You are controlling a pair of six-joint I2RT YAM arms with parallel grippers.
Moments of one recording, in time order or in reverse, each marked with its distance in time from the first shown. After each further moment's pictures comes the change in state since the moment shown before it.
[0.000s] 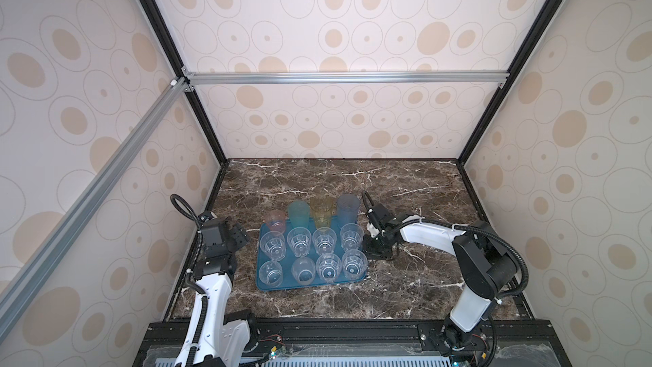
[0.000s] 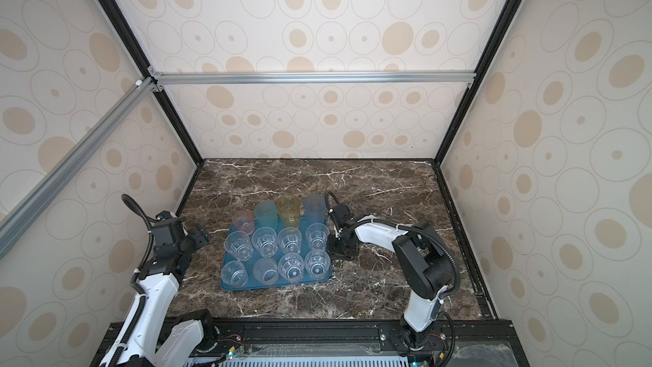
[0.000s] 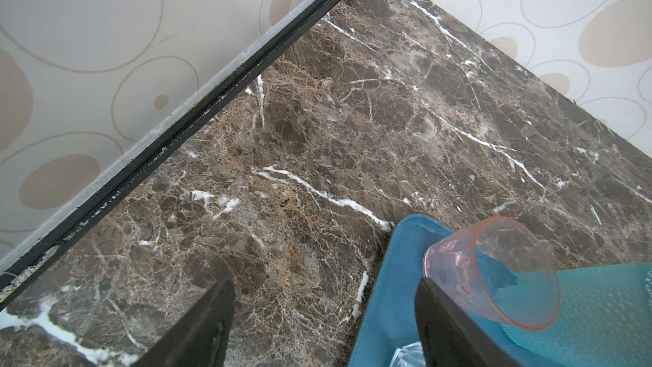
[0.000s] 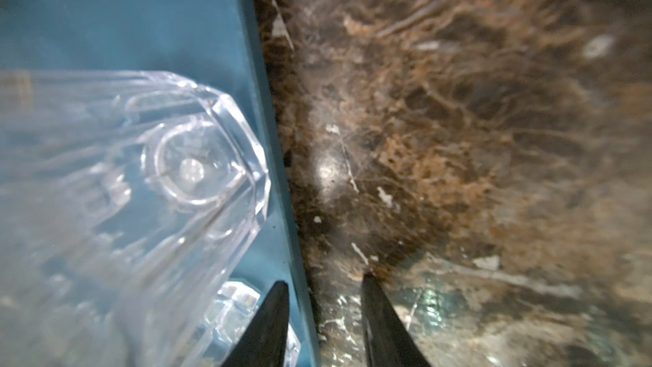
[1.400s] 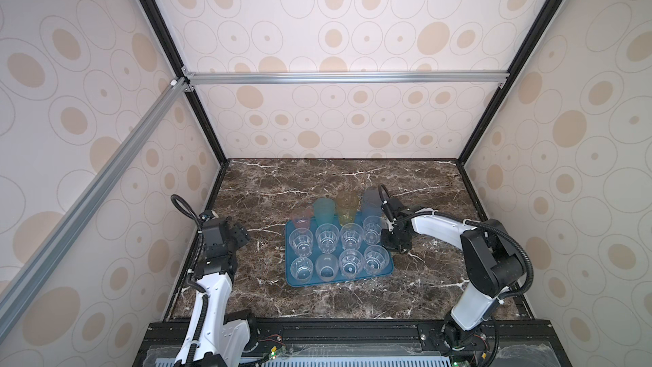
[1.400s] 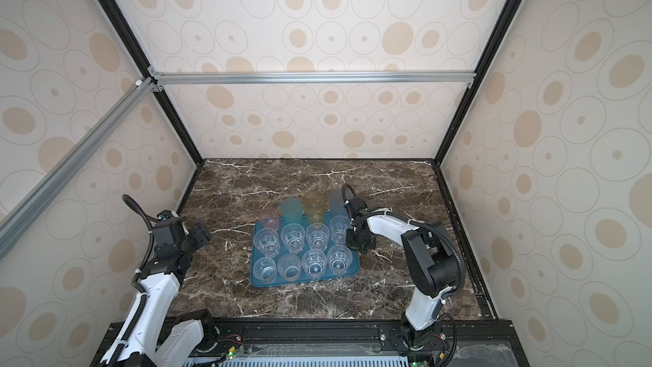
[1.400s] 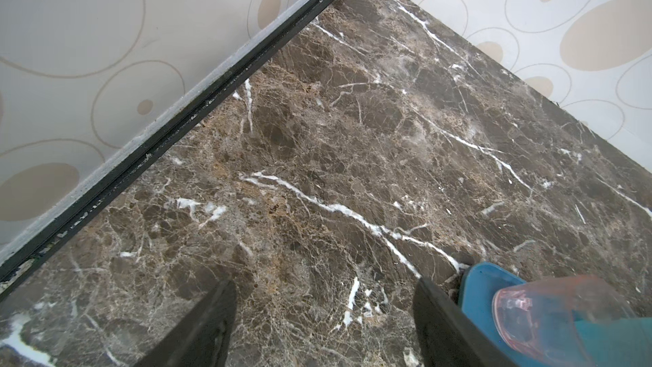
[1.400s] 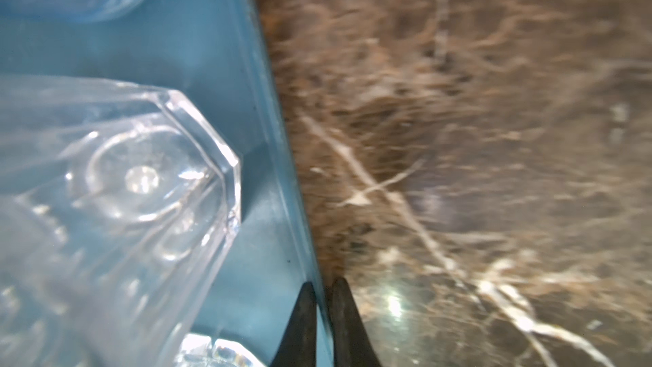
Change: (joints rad) left arm 0.000 0.015 -0.015 0.048 0.030 0.000; right arm -0.186 -0.032 -0.006 -0.141 0.214 -0.137
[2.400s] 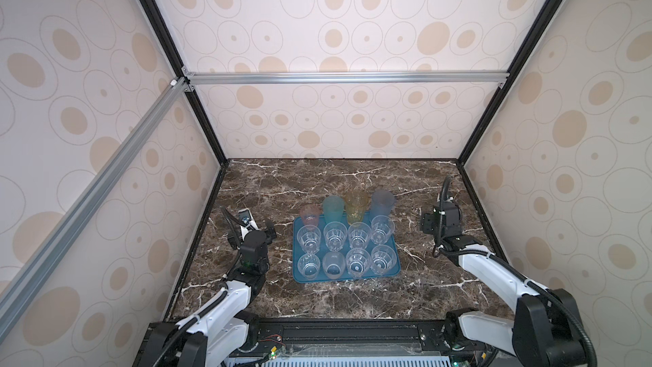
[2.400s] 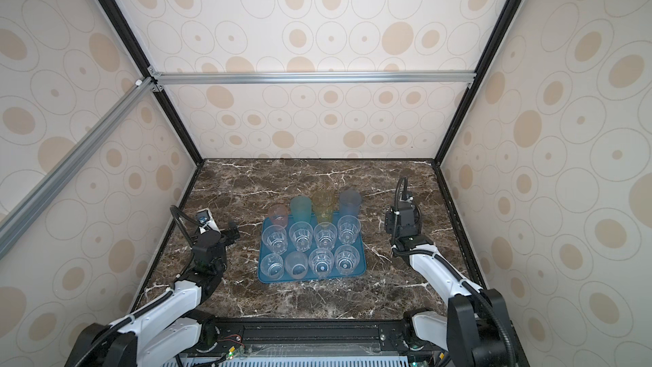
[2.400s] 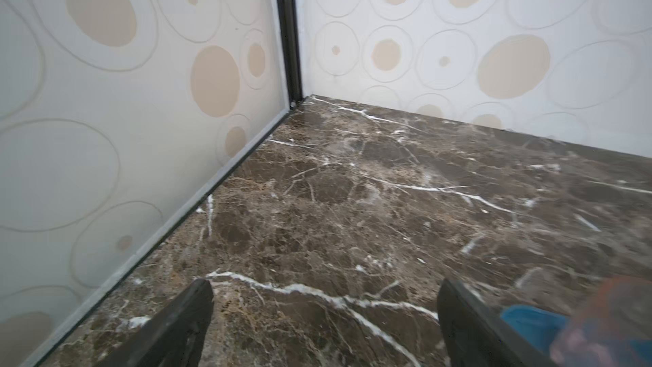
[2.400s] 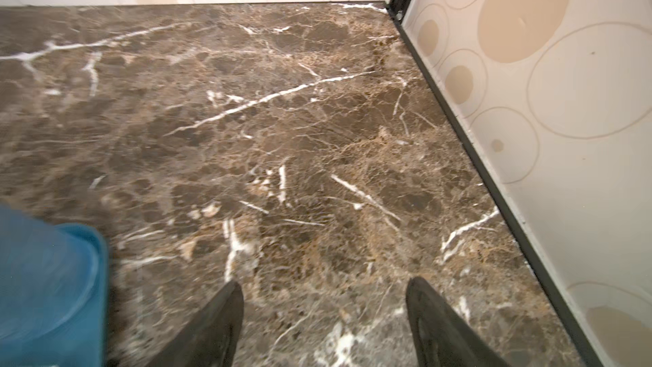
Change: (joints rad) left arm -0.488 0.162 -0.308 0.866 -0.568 0.257; right arm -0.277 -0.509 -0.437 0.742 0.508 -0.397
